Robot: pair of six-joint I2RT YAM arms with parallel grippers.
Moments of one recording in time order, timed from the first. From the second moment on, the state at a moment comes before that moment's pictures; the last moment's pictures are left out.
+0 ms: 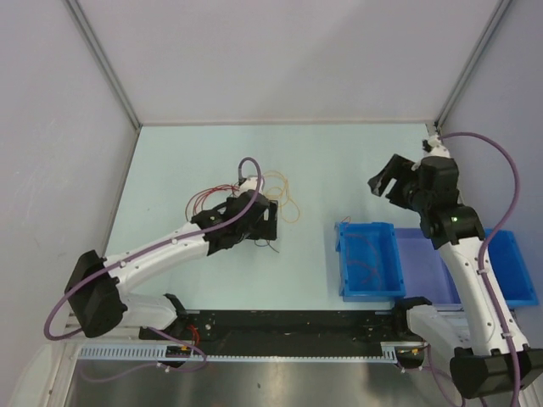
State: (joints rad) left arm -0.87 1.28 0.95 -0.51 -0.36 -0.61; right arm 0.12 0.93 1.09 -0.65 -0.04 0.52
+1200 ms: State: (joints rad) left arm -0.89 1.70 1.00 -0.36 -0.25 -0.73; right arm 0.46 1.01 1.02 -0.64 0.14 0.52
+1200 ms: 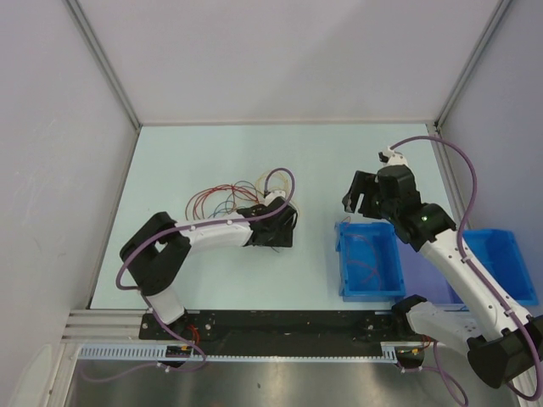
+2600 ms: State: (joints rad) left arm -0.83 1.75 1.03 -0.34 -0.25 -0.67; right arm 0.50 1.01 0.98 -0.64 0.17 0.52
